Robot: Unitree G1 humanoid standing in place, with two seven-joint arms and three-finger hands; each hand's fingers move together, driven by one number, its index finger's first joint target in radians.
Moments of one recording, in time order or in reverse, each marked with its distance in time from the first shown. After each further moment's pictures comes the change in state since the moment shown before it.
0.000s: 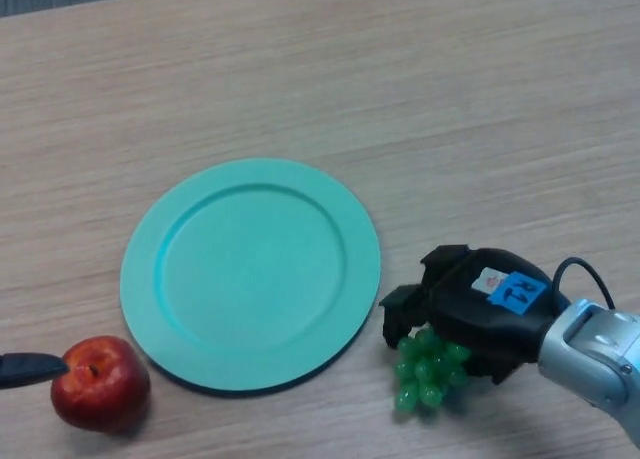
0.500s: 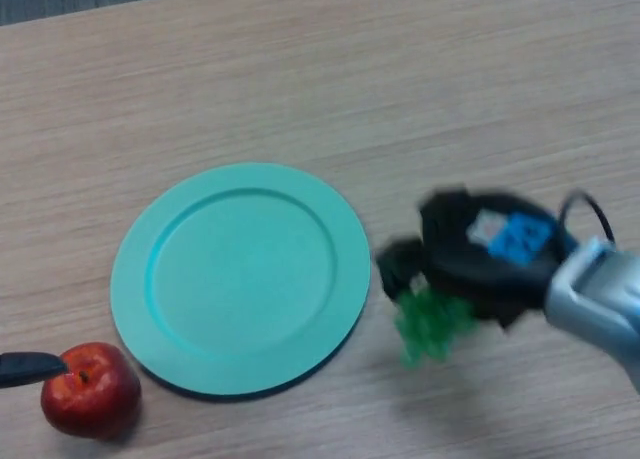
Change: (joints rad) left arm -0.002 0.000 -0.002 0.018 0.000 -0.008 0.001; right arm -0.129 0.033 -0.011 -0.329 0.081 0.122 0.297
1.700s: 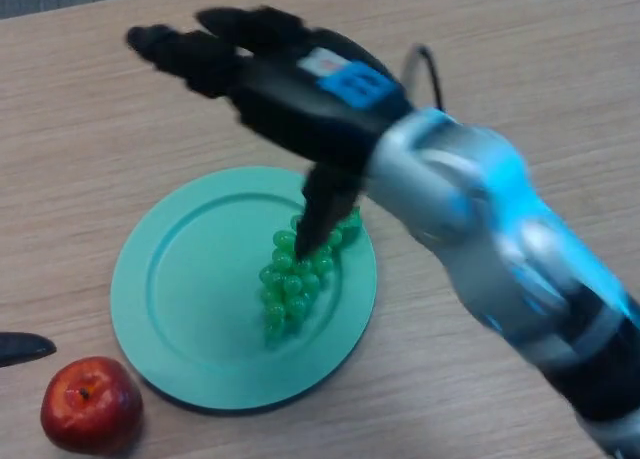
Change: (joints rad) left arm -0.031 0.022 0.014 -0.083 -0.092 0.022 0.007; right arm -0.306 0.086 0.395 -0.152 0.465 0.832 -0.251
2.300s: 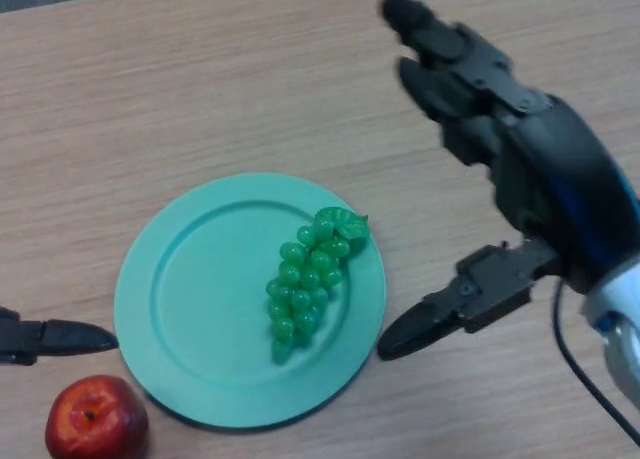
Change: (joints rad) left arm -0.032 0.024 -0.122 -0.081 -0.005 0.088 0.013; right arm 0.450 0.007 -0.346 -0.577 0.531 0.456 -0.150
